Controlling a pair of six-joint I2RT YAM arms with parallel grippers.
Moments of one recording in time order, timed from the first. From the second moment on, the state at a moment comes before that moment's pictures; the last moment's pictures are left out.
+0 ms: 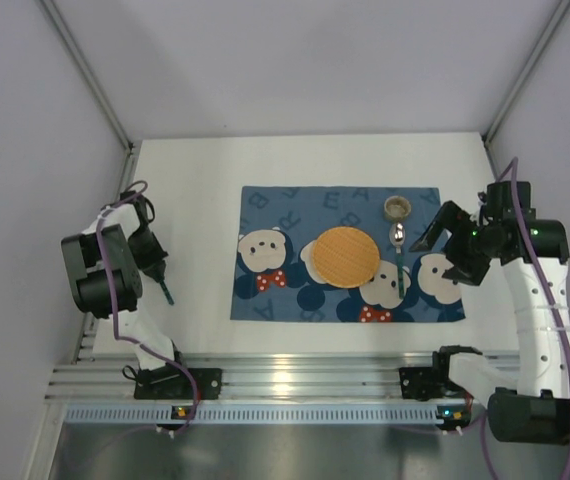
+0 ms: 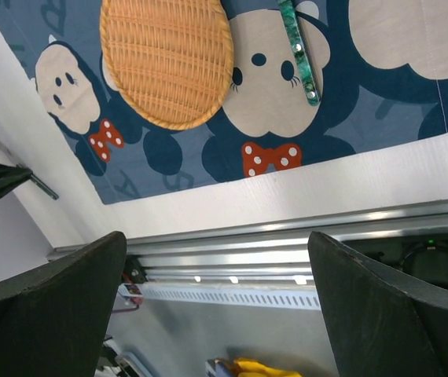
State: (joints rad) left arm 0.29 1.82 1.16 -0.84 -0.12 -0.31; right arm -0.05 1.02 1.27 -1.32 -0.29 0.57
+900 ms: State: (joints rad) left arm -0.45 2.04 1.76 -0.82 0.07 -0.60; right arm -0.05 0.98 1.25 -1.32 -0.22 0.57
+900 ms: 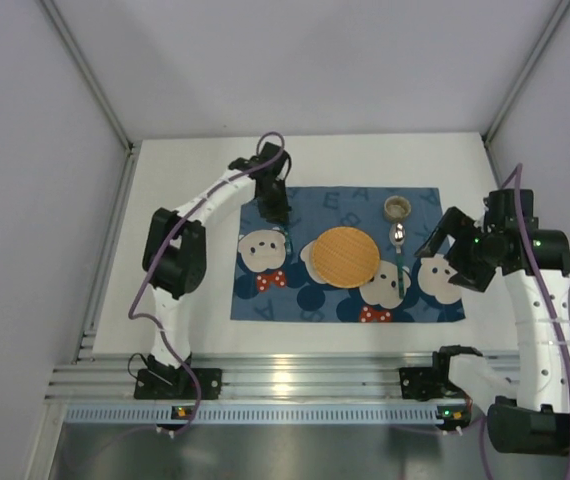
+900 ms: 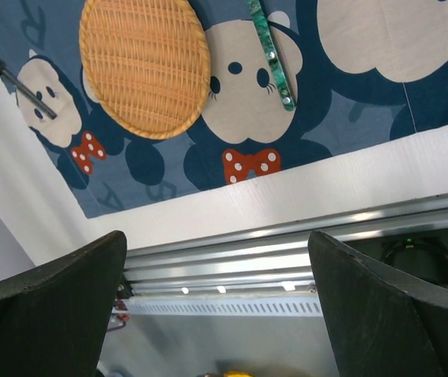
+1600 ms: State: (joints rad) left arm -0.64 2.10 1.57 -0.72 0.06 -0.71; right arm -0.05 0.91 1.22 -1.33 -0.17 0.51
